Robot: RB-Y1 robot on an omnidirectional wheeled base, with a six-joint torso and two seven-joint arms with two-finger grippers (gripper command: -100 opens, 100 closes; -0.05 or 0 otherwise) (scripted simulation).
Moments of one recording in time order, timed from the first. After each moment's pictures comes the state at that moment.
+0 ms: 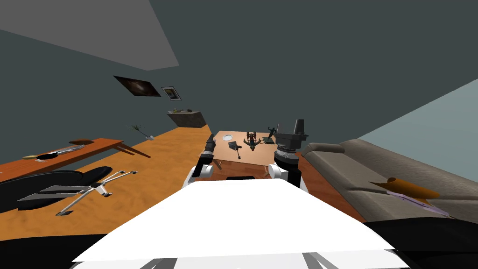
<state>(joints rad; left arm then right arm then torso) 0.34 0.12 -0.06 -2.05 -0.03 -0.17 -0.12 0.46 0.04 0.04 -2.36 0.06 -0.63 -0.17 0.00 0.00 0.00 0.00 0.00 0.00</state>
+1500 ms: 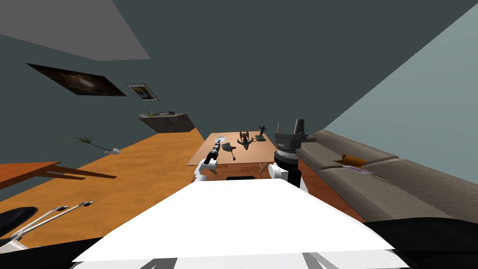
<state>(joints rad) 0.10 0.15 -0.04 -1.65 -0.07 0.12 -0.11 0.46 0.04 0.04 -2.36 0.06 -0.63 -0.17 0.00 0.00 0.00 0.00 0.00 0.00</state>
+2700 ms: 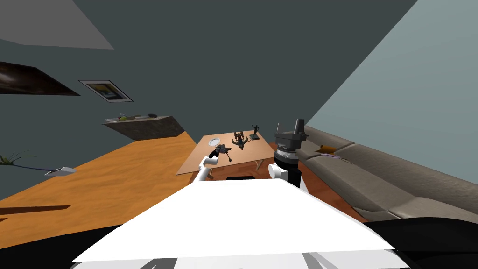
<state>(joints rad) -0.09 0.19 -0.02 -1.33 -0.11 0.35 -0.11 0.46 0.04 0.04 -2.36 0.06 -0.63 -0.17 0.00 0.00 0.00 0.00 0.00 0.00</state>
